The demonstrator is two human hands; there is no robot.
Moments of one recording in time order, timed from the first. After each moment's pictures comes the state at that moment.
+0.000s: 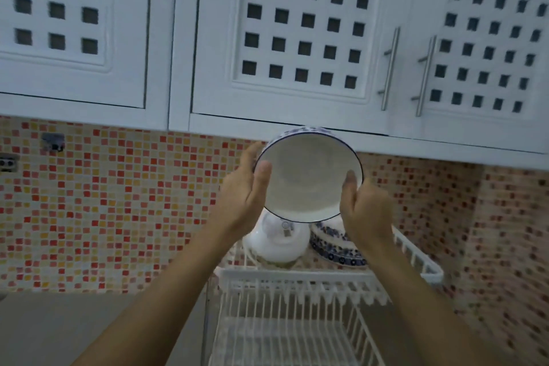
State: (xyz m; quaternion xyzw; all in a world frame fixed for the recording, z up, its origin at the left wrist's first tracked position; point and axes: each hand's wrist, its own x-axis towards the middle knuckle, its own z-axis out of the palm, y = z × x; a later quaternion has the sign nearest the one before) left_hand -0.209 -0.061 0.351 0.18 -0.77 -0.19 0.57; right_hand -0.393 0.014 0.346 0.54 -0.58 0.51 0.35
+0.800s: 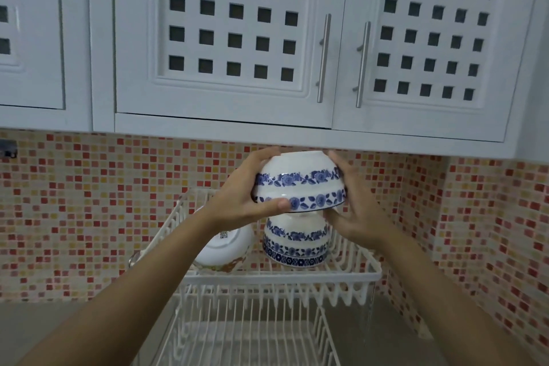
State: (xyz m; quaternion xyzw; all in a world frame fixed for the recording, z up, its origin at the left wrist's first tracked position) left_hand -0.338 -0.028 0.367 0.06 -0.87 -0.23 0.44; right_hand -0.558 0.073 0.349 0.73 -0.51 0.43 0.11
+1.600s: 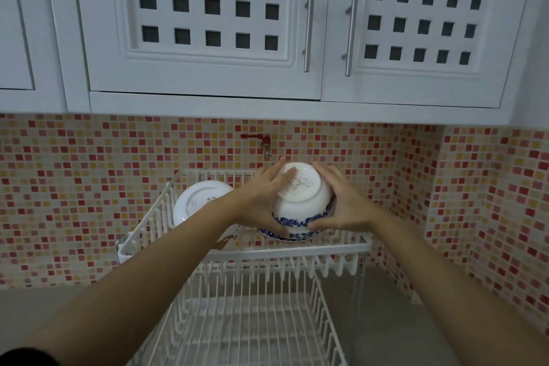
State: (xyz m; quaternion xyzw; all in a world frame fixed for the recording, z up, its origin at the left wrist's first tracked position) left_hand -0.398 -0.057 0.330 0.21 -0.97 0.05 0.14; right_hand -0.592 0.056 0.318 0.70 -0.65 0.29 0.00
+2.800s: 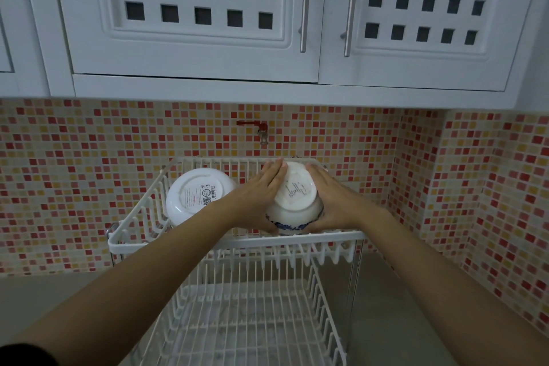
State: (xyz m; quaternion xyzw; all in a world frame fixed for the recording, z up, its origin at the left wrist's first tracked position) left_hand -0.410 -0.065 0.299 0.21 -0.97 0.06 0.12; right_hand -0.609 0.025 0.287 0.72 -0.67 0.17 0.07
